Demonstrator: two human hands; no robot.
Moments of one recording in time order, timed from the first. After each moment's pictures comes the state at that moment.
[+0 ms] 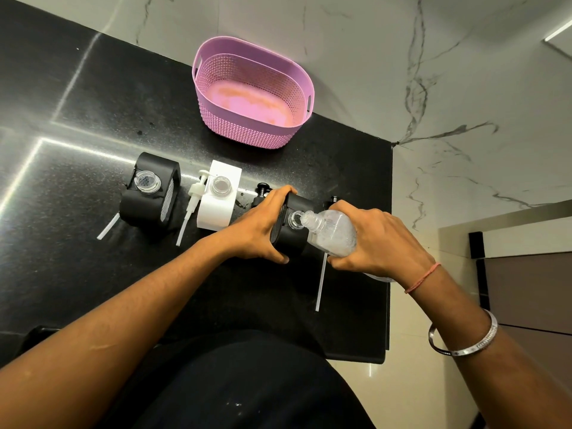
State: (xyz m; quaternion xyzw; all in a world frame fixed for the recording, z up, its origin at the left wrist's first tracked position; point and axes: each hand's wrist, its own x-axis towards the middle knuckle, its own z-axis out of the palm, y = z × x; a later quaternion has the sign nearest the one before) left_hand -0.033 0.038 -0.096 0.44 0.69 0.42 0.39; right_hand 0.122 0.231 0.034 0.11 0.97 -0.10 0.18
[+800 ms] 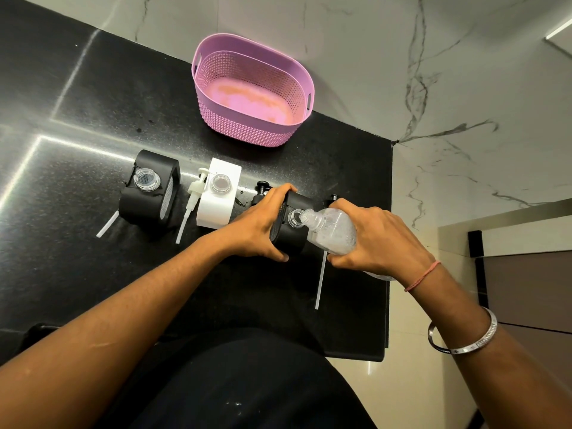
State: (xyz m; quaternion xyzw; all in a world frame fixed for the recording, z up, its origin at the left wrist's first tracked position) left_hand -0.032 0.037 -0.092 0.44 0.69 0.42 0.39; right_hand 0.122 0.230 0.035 0.11 0.97 -0.10 0.18
